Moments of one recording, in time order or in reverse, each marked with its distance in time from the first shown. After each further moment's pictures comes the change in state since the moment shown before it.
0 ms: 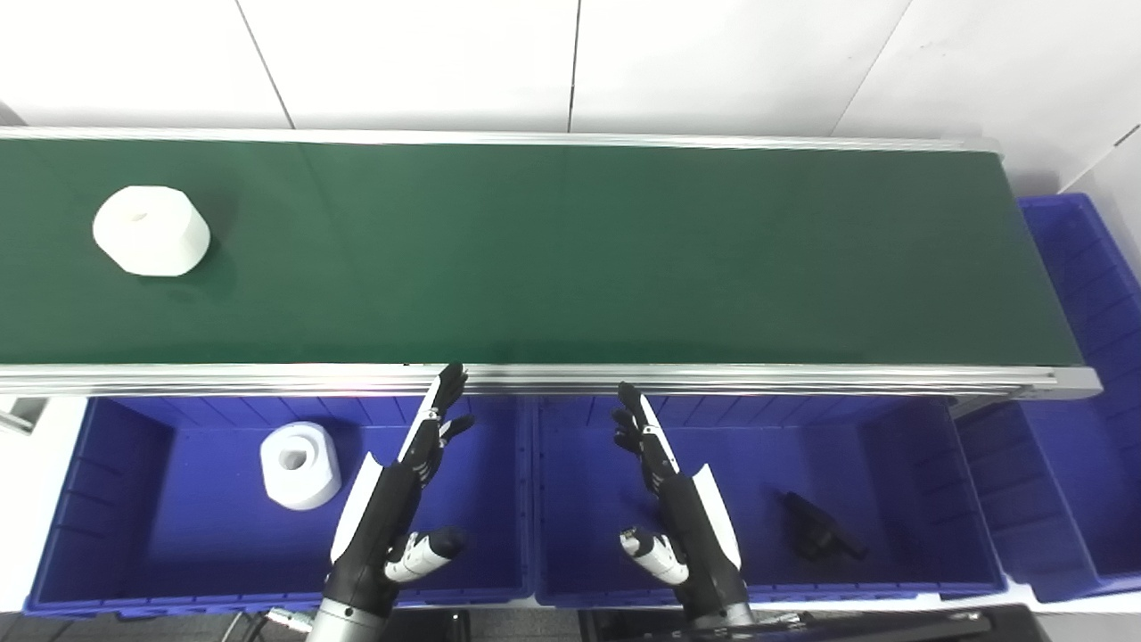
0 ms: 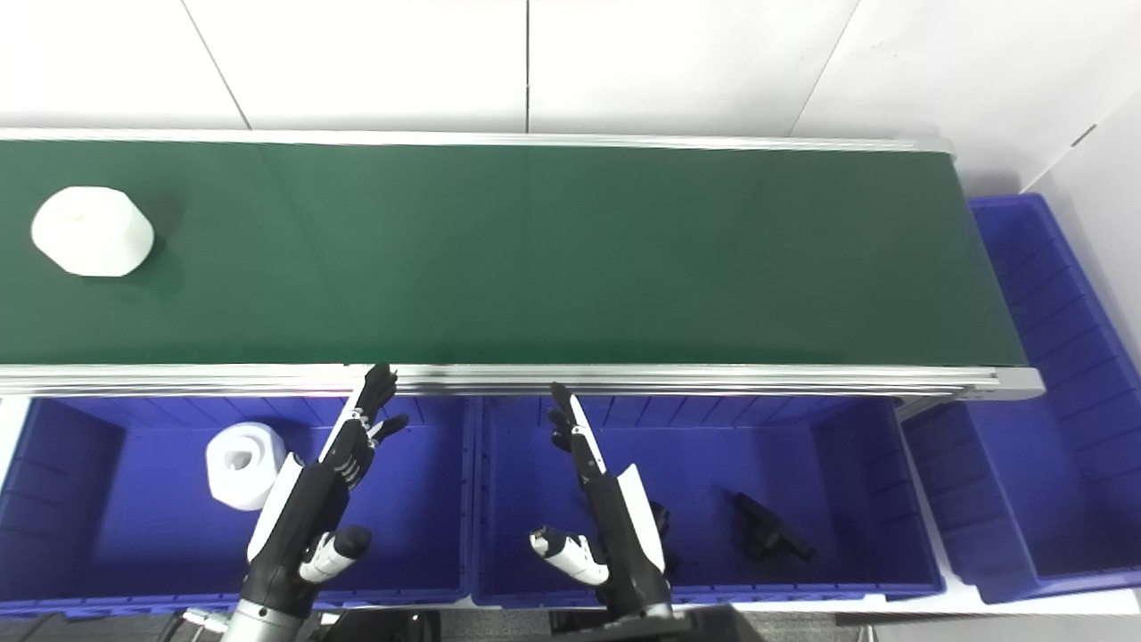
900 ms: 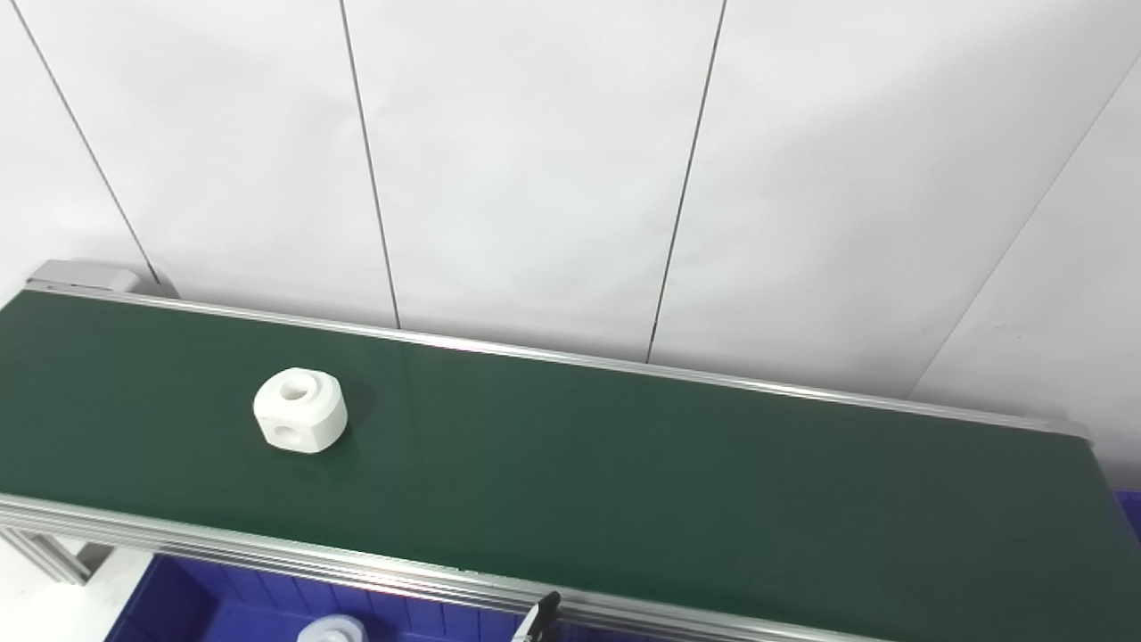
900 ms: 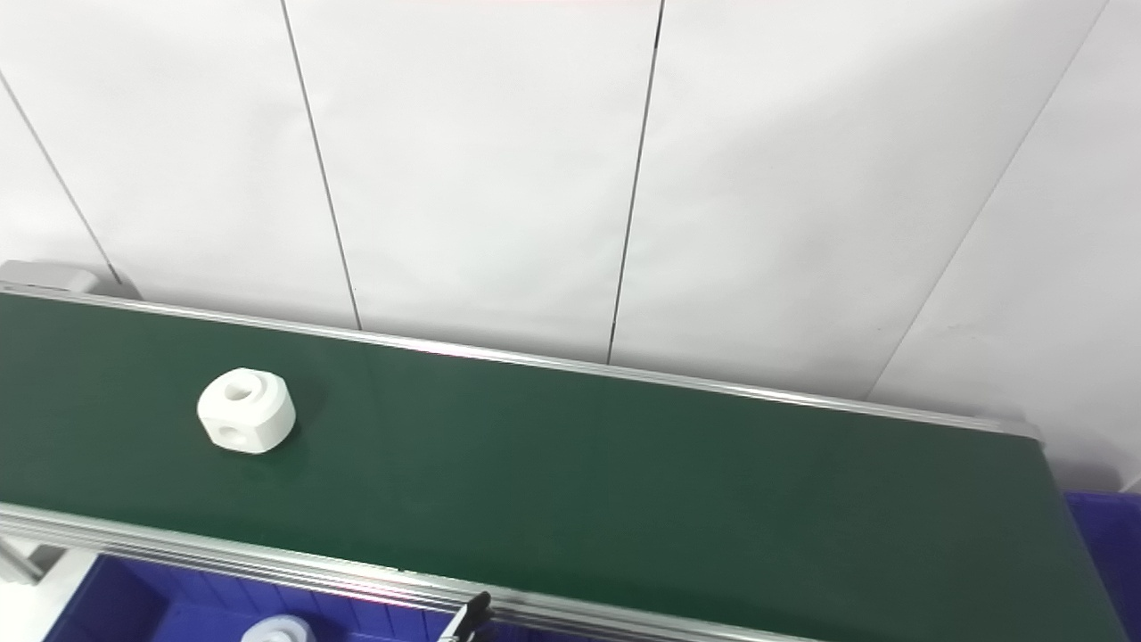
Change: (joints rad) left arm -0.099 0.034 -0.179 0.183 0.067 -0.016 0.213; right arm -0.072 -0.103 0.080 0.116 0.076 -0.001 -0.081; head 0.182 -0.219
